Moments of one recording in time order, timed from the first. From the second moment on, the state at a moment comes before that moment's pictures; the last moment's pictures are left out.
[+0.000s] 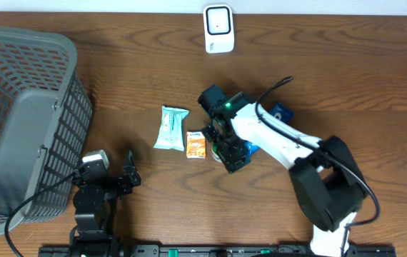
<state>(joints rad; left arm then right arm) 0.00 0.19 0.10 -0.31 -0.06 -0.23 0.67 2.00 1.39 -0.98 -0.16 1.75</state>
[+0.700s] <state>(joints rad) 0.00 0.19 0.10 -0.31 -0.06 -0.23 0.67 2.01 1.40 -0.96 -0.09 1.52</state>
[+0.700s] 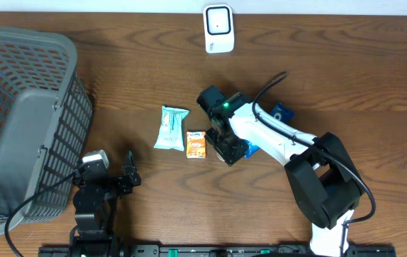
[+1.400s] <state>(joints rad) 0.00 0.19 0.10 -0.31 -0.06 -0.23 0.65 2.01 1.40 -0.97 -0.10 0.81</state>
